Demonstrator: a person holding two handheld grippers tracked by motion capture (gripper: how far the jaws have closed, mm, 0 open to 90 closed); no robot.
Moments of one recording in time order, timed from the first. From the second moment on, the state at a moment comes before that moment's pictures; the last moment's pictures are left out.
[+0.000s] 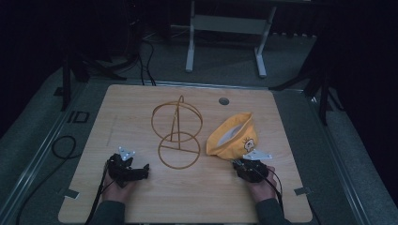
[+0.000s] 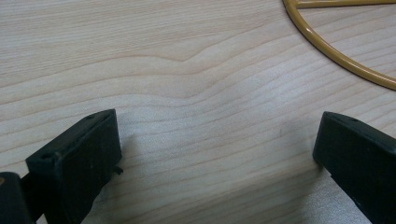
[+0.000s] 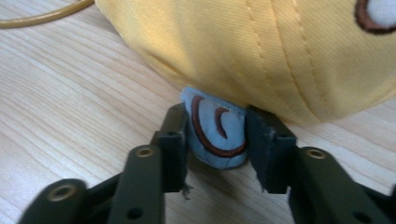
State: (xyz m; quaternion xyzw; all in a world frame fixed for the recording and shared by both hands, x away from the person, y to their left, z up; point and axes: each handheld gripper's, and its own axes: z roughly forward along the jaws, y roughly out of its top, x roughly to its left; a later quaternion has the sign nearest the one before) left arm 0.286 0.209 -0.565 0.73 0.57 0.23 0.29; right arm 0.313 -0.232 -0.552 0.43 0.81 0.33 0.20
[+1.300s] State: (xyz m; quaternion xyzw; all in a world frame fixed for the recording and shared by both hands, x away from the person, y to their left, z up) left arm 0.286 0.208 -0.565 0.73 0.57 0.23 0.29; right arm 0.328 -0.259 -0.444 0.37 0.78 0.40 0.31
